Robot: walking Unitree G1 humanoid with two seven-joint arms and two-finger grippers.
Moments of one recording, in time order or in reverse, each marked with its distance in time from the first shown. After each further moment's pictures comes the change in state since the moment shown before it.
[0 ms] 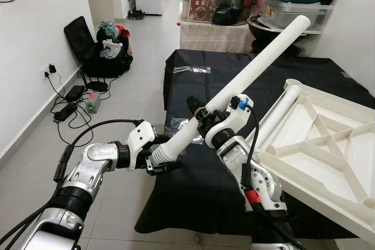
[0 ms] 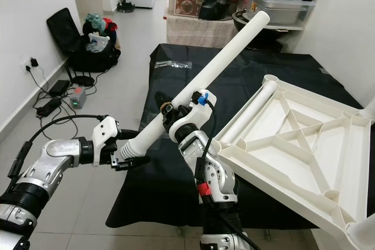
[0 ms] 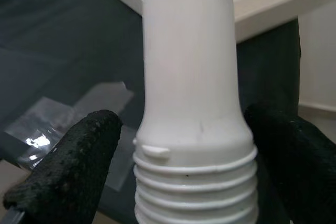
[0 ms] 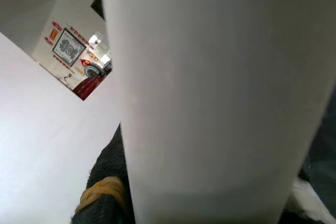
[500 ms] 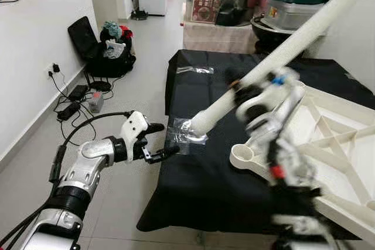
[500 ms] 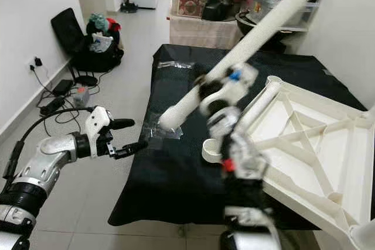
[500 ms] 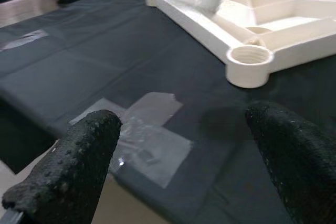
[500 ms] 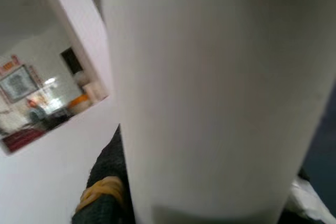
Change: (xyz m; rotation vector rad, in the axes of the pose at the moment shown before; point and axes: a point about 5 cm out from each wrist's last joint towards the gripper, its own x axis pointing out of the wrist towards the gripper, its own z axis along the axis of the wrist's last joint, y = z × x) left arm -0.010 0.011 0.002 -0.047 -0.057 0.181; right arm -0.006 -0.029 0.114 -0.401 -0.328 -0.093
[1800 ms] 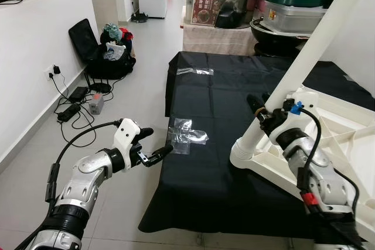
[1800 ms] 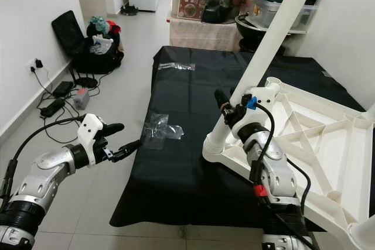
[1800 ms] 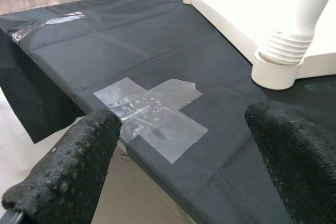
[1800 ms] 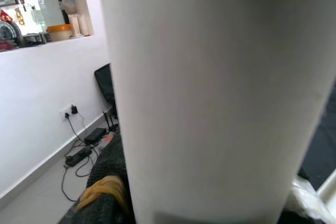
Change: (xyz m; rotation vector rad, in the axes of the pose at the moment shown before) left arm -0.009 -0.010 -0.016 -0.098 0.006 0.165; right arm -0.042 -0.038 -0.034 -0.265 0.180 0.069
